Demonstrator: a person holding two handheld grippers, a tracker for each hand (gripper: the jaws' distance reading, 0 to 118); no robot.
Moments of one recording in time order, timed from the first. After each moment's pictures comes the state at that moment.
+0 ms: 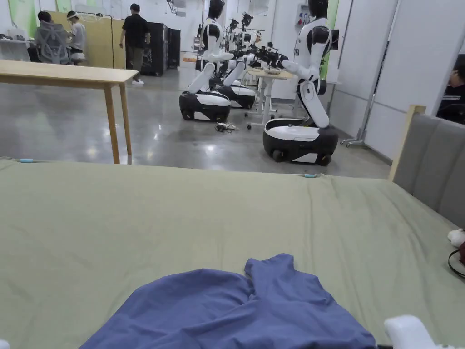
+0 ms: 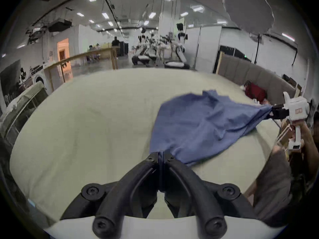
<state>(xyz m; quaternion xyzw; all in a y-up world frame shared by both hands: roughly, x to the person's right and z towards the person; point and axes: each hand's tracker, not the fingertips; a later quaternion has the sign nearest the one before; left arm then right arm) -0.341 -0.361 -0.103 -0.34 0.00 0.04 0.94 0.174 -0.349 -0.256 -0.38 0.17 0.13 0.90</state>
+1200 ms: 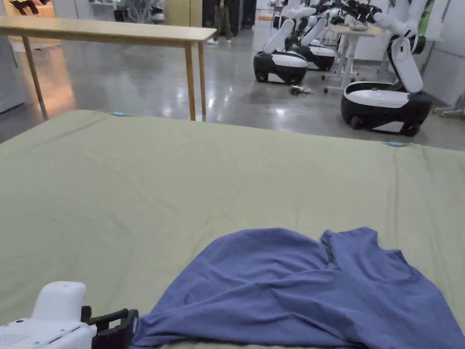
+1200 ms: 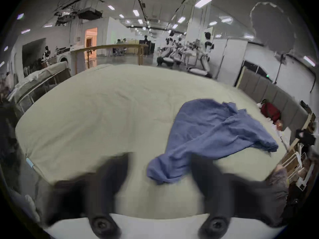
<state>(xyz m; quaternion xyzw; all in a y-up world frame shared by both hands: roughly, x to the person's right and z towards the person) -0.351 -0.353 -0.074 -0.33 0.12 0.11 0.93 0.200 -0.312 -0.139 -0.24 0.17 -0.03 0.96</state>
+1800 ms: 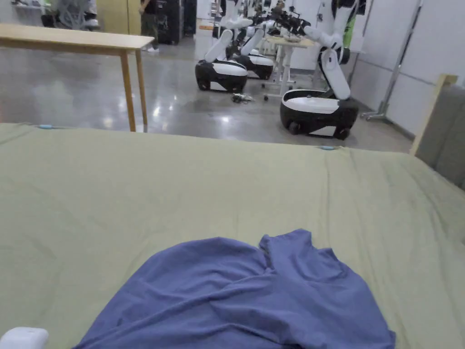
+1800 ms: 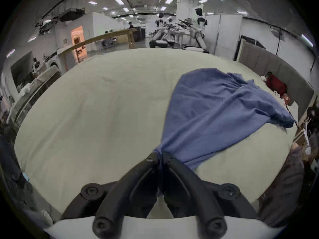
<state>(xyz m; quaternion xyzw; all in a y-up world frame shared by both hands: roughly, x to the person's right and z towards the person) -0.331 -0.408 -0.109 -0.39 0.08 0.04 0.92 0.200 -0.322 -0.149 -0.27 0.16 -0.03 0.95</state>
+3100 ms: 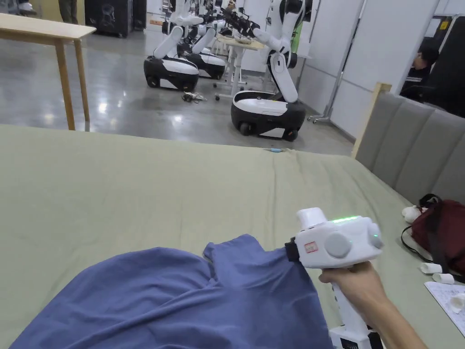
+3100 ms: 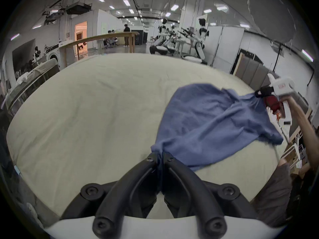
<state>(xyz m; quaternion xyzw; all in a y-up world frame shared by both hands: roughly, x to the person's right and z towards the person) -0.328 -0.380 -0.110 -0.34 0.07 0.12 0.93 0.140 -0.327 -0.452 -0.35 0.17 0.12 0.91</state>
